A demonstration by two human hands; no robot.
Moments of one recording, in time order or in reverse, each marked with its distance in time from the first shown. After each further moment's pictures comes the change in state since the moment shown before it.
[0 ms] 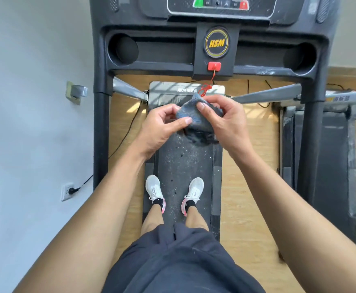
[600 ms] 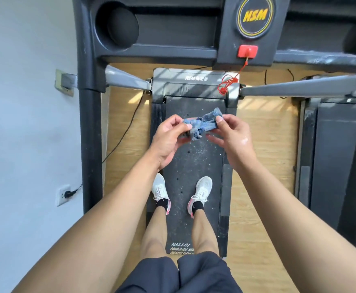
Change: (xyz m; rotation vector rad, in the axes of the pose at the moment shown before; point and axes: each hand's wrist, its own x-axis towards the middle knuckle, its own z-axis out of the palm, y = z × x) left_hand 0.080 -0.144 -0.023 -0.379 0.145 -0.322; right_hand 0.042 0.143 0.047 0.312 0.094 0.517
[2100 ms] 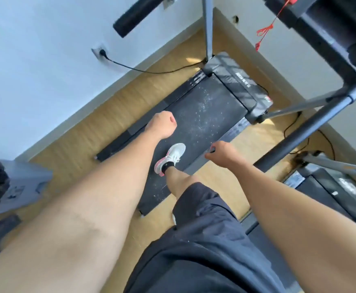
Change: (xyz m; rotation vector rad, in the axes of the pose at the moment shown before) left_hand -0.251 -0.288 0.185 0.634 0.801 -0.187; right_hand -0.156 0.123 -0.291 -1.718 -0.811 -0.324
